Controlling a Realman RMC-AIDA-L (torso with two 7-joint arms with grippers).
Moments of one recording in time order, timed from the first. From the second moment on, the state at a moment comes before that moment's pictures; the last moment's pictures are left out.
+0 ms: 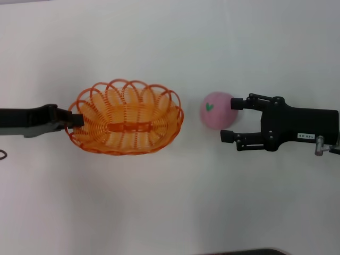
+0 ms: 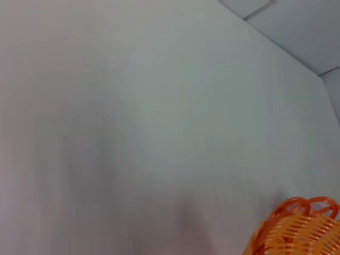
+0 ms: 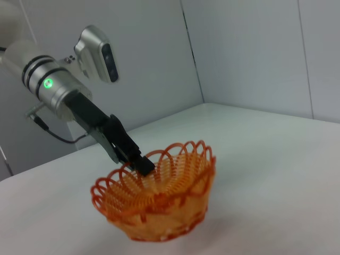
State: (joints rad) left arm -0.46 -2.17 0.68 1.04 2.36 1.62 -2.50; right arm 0.38 2.08 -0.66 -0.54 -2.00 -1.61 1.15
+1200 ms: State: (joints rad) left arm -0.30 -2.18 1.03 1.12 2.25 1.32 -2.60; right arm 0.38 2.08 -0.66 -0.54 -2.01 -1.60 1.15
